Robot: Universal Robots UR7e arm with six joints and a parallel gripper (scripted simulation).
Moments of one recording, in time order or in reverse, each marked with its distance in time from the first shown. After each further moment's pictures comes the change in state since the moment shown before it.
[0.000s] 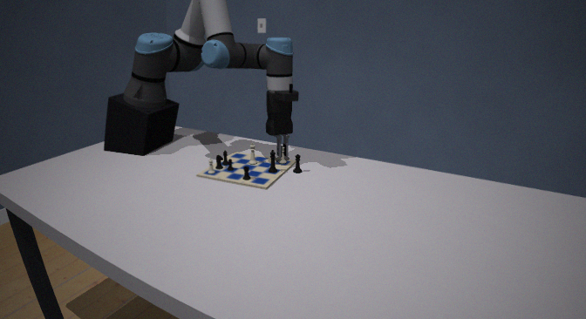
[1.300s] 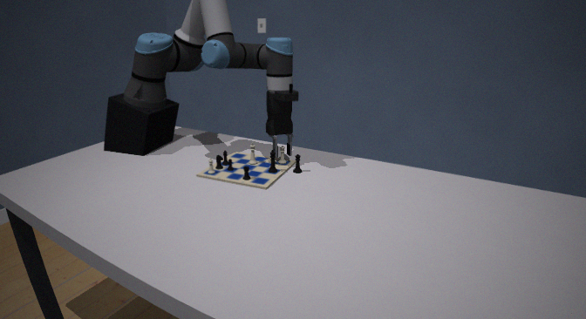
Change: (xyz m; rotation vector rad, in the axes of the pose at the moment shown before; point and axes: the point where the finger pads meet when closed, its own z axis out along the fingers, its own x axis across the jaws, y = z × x) arm 0.000 0.000 0.000 0.000 0.000 0.000
